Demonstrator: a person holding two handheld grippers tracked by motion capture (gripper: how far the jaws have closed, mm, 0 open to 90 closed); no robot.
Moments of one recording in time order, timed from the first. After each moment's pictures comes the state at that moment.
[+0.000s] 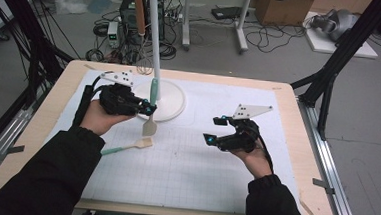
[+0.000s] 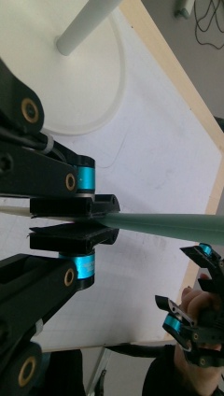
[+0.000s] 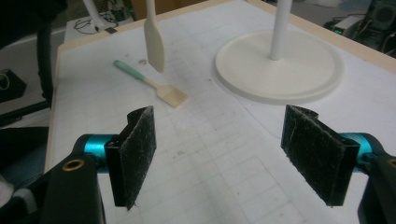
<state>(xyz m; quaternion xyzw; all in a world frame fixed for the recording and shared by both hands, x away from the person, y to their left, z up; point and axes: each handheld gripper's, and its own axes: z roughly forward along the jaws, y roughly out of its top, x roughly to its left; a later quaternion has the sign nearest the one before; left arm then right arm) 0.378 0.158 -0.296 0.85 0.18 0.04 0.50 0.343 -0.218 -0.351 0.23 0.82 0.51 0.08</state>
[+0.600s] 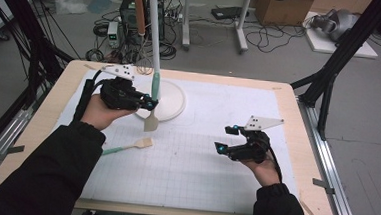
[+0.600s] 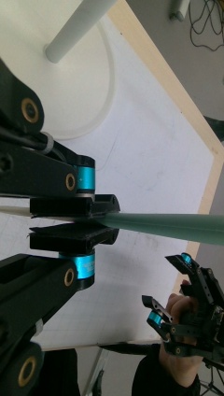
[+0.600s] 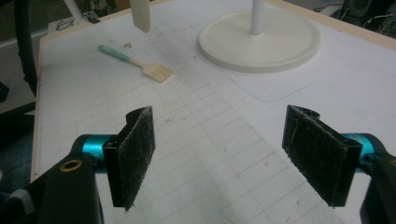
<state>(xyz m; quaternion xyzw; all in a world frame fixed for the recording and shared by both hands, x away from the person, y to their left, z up) 0.384 0.155 -0.284 0.85 0.18 0.05 0.50 0.328 -0.249 -0.372 0.26 0.82 0.51 0.09</state>
